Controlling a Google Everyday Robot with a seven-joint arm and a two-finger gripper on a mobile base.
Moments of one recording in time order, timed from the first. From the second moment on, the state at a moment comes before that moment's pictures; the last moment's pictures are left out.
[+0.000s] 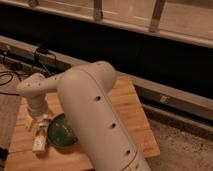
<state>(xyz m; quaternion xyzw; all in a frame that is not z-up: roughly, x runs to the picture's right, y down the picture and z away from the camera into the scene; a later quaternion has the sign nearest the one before) -0.365 0.189 0.803 -0.43 0.07 0.31 0.84</state>
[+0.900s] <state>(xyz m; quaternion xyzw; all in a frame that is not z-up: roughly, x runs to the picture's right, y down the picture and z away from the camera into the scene) -0.375 0.213 0.818 -0.46 0.09 0.29 0.84</state>
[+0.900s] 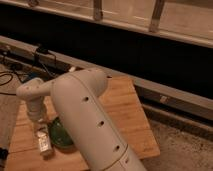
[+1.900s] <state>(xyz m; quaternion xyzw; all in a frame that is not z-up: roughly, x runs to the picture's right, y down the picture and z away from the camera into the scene) -0.390 0.128 0.751 -0.39 0.02 0.29 0.87</state>
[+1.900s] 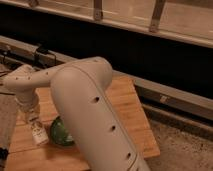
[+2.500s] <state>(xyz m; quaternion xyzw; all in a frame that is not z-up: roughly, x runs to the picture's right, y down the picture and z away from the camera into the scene) -0.282 0.087 0.751 -0.32 0.01 0.35 0.88</state>
